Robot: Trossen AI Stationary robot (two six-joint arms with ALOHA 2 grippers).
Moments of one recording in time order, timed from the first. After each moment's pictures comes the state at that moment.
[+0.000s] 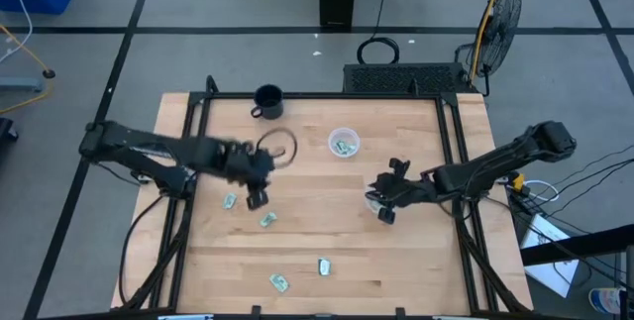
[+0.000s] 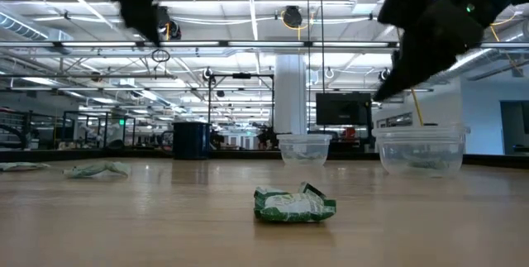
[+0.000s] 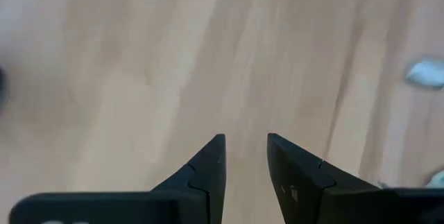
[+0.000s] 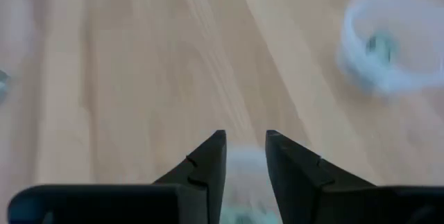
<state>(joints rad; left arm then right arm) -0.13 1.28 1.10 -0.92 -0.14 -0.44 0.29 1.20 0.59 -0.21 0.42 0.39</state>
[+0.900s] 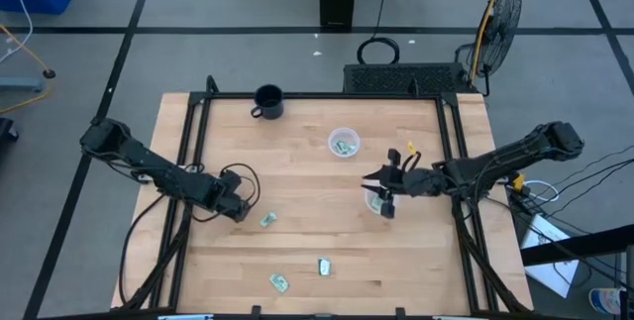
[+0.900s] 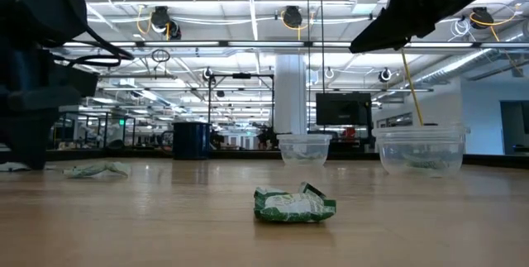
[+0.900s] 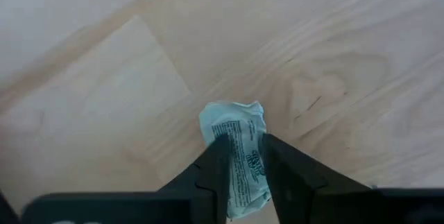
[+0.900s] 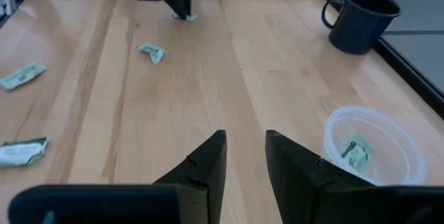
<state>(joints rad) -0.39 1.30 0.50 -0.77 -0.22 -1.38 0.26 1.09 0.59 -0.03 0.42 0.16</state>
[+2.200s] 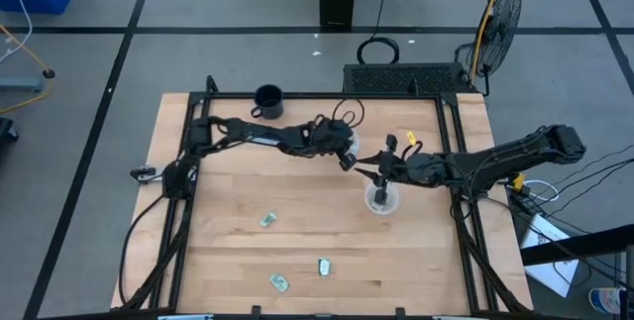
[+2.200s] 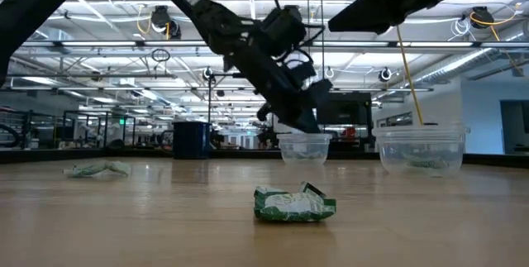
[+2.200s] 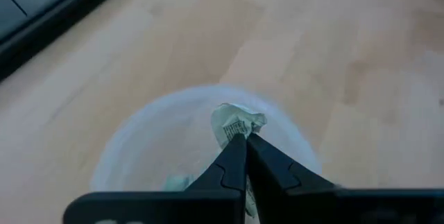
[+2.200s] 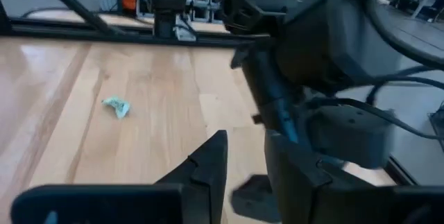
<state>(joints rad) 0.22 2.14 1.44 0.03 -0.16 -0.20 0.16 1.08 0.59 0.18 0.42 -0.03</state>
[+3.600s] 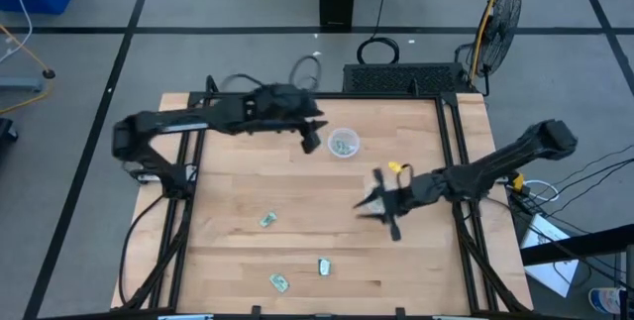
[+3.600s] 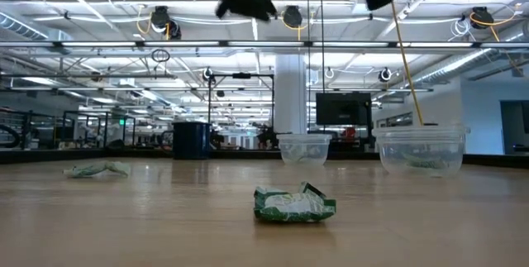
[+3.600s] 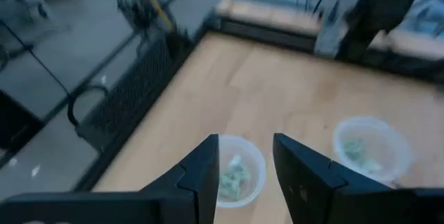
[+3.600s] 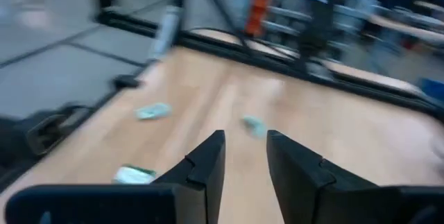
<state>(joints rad) 0.21 1.56 1.45 -0.42 -0.13 -0.08 0.35 1.16 0.59 0.32 0.12 -0.13</state>
